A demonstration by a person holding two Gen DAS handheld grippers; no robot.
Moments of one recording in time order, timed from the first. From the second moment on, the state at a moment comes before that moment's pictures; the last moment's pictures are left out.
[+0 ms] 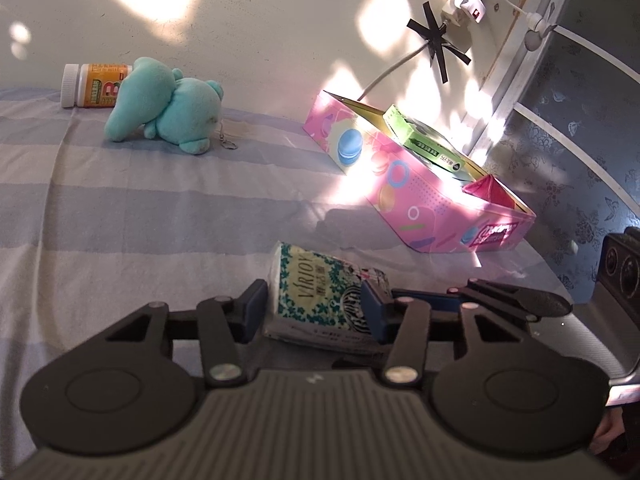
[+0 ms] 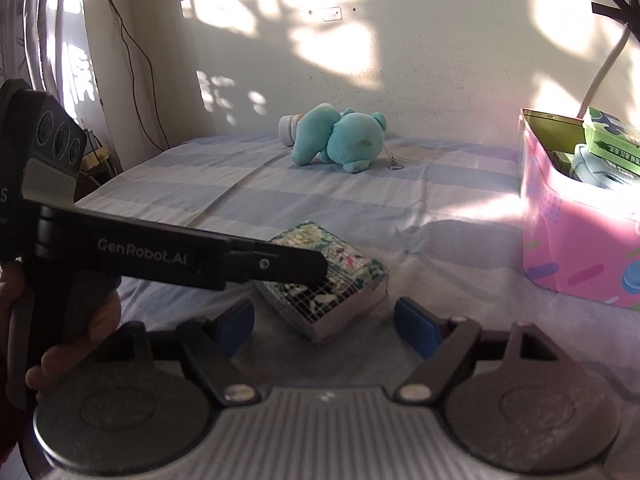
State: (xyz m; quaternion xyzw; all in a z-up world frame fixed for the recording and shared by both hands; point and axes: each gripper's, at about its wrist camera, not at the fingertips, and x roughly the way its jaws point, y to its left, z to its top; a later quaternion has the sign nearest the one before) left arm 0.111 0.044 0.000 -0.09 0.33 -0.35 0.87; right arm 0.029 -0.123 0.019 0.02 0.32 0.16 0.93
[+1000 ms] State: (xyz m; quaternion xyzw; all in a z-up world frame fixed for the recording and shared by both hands) left arm 0.062 -0.015 0.004 -0.03 0.34 -0.39 0.86; right arm -0.029 -0.168 0.021 0.04 0.32 0.11 0.94
